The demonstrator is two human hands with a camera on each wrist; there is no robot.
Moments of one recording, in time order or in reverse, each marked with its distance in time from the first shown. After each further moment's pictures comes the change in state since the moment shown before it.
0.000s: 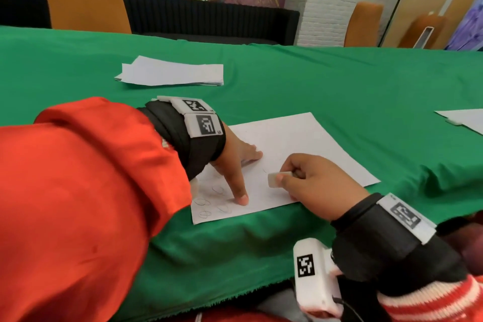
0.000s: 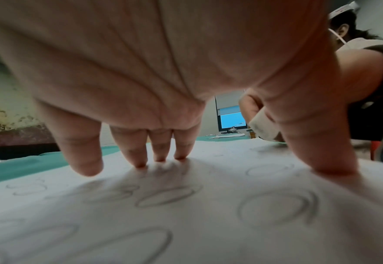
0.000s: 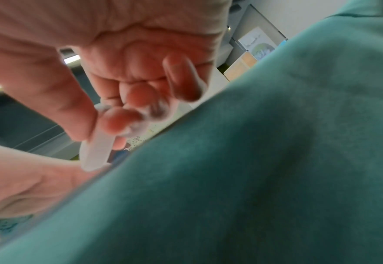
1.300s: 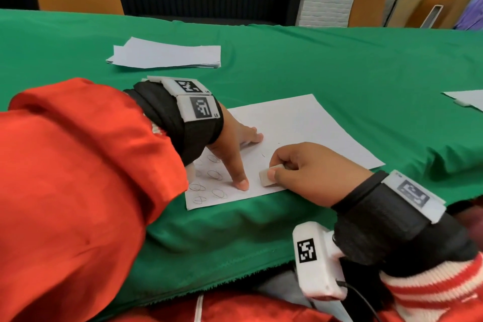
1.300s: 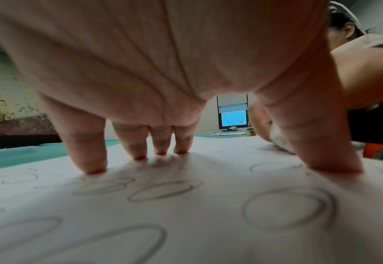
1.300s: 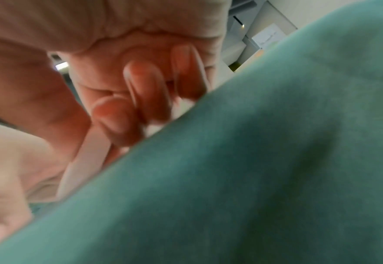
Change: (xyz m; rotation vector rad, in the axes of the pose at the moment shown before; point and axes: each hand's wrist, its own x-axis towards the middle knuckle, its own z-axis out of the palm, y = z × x) left_hand 0.004 0.000 0.000 -0.030 0.000 -0.018; right_hand 0.003 -0.005 0.000 -0.108 -0.174 -0.058
